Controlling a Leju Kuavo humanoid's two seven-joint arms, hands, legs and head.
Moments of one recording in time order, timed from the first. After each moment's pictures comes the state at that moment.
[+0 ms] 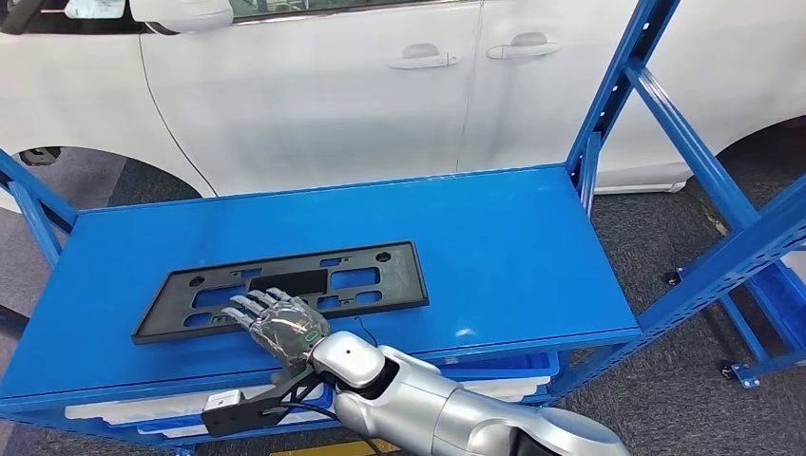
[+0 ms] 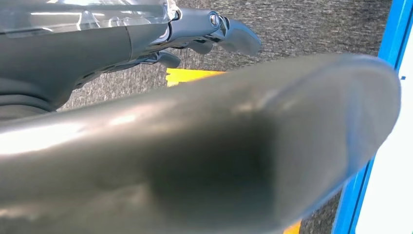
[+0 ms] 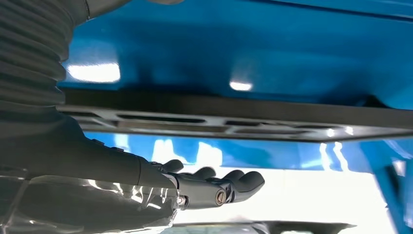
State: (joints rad) left arm -0.04 0.00 0.40 -0.21 -0.10 0.21 -0.20; right arm -0.76 0.36 1.32 -0.73 0.72 -0.31 0.00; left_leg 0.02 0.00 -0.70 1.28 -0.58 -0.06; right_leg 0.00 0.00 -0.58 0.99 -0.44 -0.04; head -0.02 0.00
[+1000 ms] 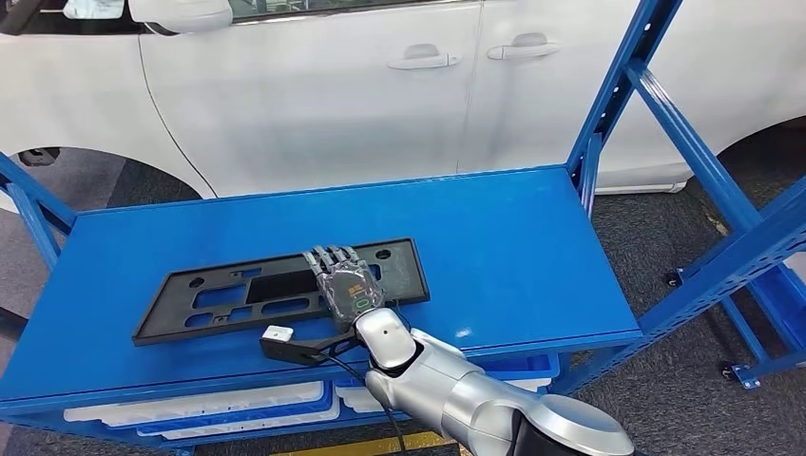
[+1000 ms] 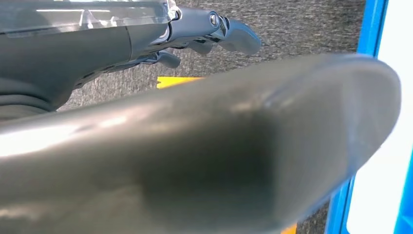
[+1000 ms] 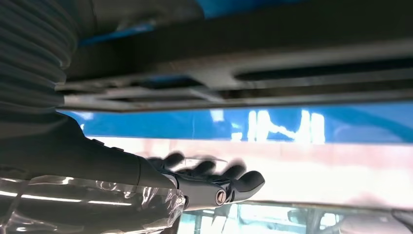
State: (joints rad) left arm -0.05 0.00 0.40 -0.21 -0.15 0.22 -0.23; right arm -0.81 0.36 1.32 -0.47 0.80 -0.54 0.23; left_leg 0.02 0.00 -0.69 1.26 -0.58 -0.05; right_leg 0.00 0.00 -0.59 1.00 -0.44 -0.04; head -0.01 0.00
